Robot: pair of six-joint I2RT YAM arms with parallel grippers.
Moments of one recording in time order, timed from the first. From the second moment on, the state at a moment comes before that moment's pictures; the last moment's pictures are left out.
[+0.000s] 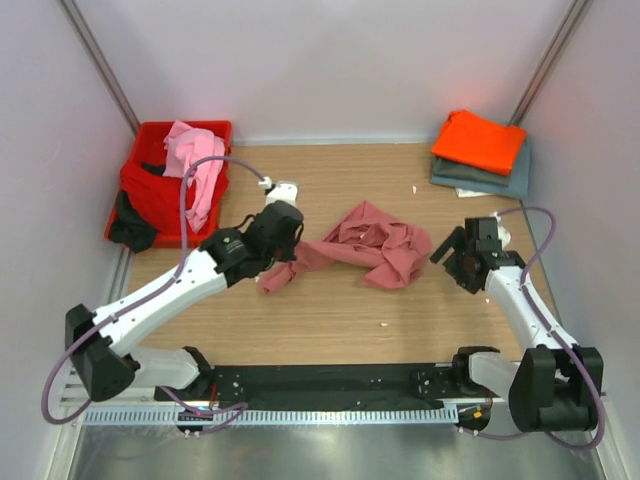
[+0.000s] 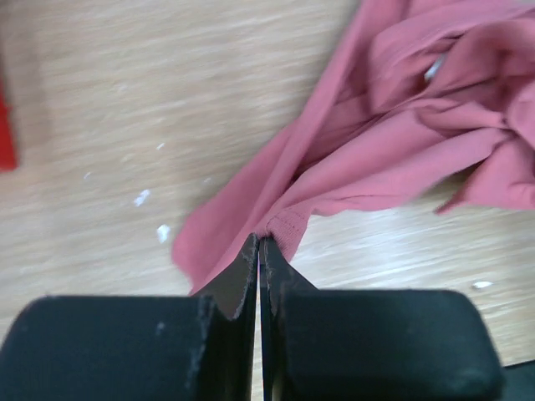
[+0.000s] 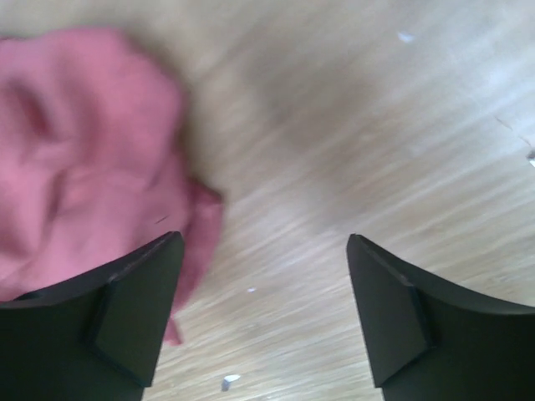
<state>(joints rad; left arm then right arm) -0.89 1.31 1.22 -0.70 -0.47 -0.48 0.05 1.09 0.72 -0.59 0.10 0.71</state>
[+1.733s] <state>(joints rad) -0.74 1.02 1.14 -0.92 -0.48 -0.44 0.16 1.08 1.01 -0.59 0.30 0.65</state>
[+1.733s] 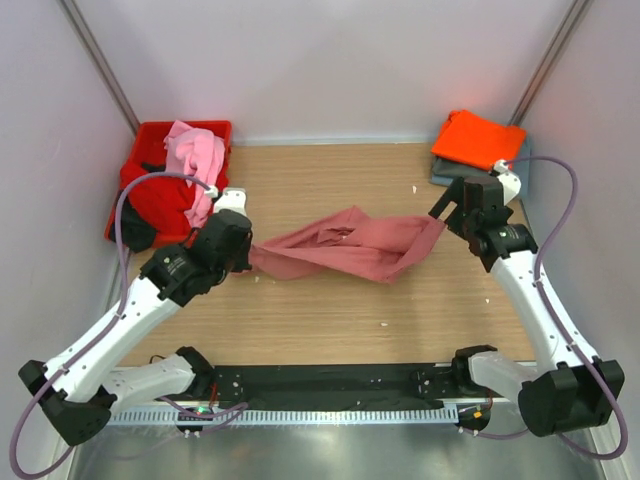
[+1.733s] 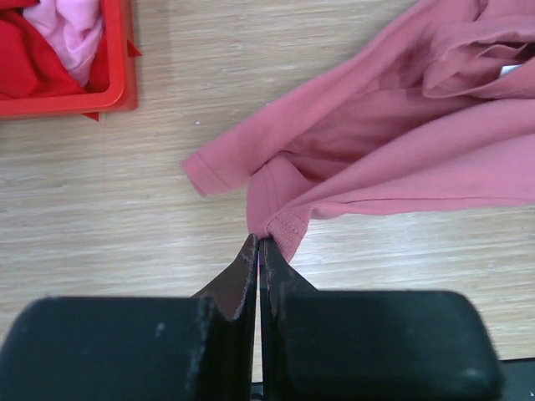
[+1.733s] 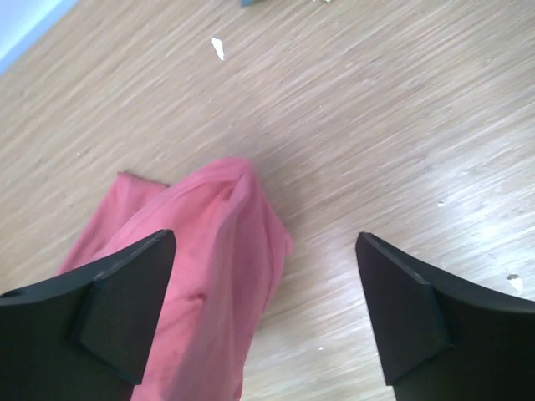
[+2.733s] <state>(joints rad) -0.73 1.03 1.01 -0.91 -0.44 -0.44 0.28 1.17 0.53 -0.49 0.10 0.77</state>
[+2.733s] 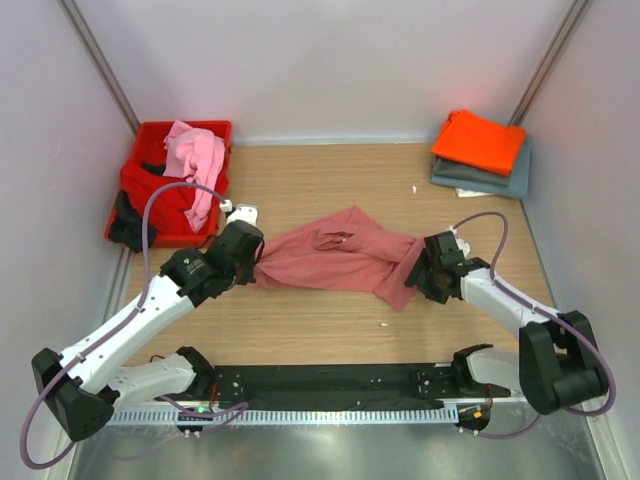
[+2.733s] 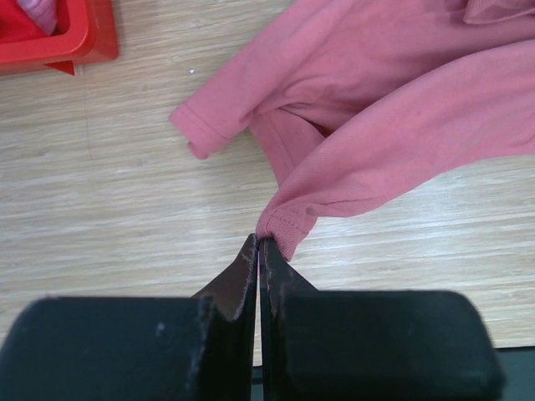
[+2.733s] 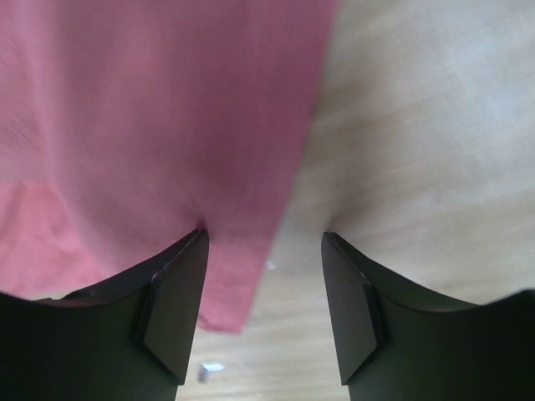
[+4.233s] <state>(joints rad) -0.67 0.81 1.83 -0.97 -0.04 -0.20 0.26 0.75 1.85 -0.95 0.09 0.44</state>
